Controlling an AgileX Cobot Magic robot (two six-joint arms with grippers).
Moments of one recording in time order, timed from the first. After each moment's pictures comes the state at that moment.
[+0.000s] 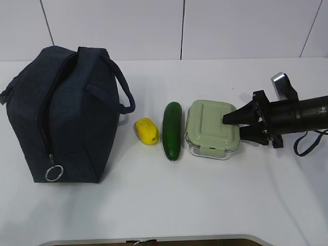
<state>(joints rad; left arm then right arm) -0.04 0.01 -0.51 -0.09 1.11 -0.04 -0.14 2.11 -1.12 1.47 1.05 -1.05</state>
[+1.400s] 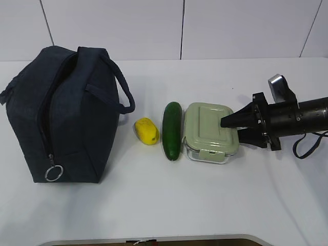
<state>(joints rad) -0.04 0.01 -0.51 -0.11 1.11 -0.04 -0.14 2.12 -1.12 1.45 1.11 -1.06</state>
